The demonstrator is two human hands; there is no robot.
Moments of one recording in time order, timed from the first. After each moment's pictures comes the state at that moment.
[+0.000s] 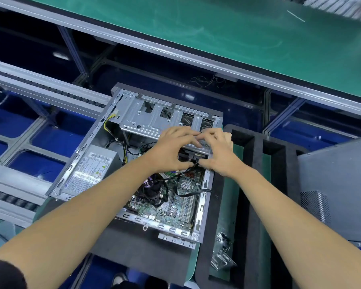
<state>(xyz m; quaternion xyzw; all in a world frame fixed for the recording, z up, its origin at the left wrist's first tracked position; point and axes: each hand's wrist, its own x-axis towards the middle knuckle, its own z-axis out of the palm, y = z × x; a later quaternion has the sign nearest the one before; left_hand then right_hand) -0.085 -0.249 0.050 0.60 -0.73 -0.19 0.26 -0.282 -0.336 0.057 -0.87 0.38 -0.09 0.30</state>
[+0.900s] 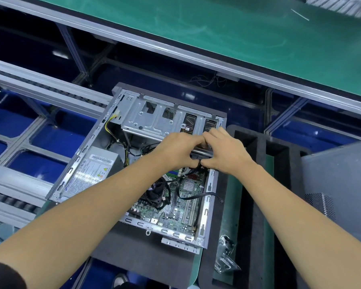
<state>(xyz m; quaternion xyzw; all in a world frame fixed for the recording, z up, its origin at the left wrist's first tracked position) -0.098 -0.268 0.072 0.64 -0.75 -0.13 0.13 -0.275 -0.350 0.067 -0.95 0.30 -0.03 0.06</state>
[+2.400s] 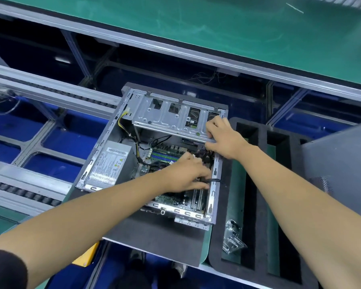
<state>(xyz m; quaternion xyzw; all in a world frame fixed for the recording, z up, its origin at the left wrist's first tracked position) -0.117 -0.198 0.038 0.46 -0.86 -0.19 0.14 -0.269 -0.346 0.070 -0.92 0.34 -0.01 0.18</state>
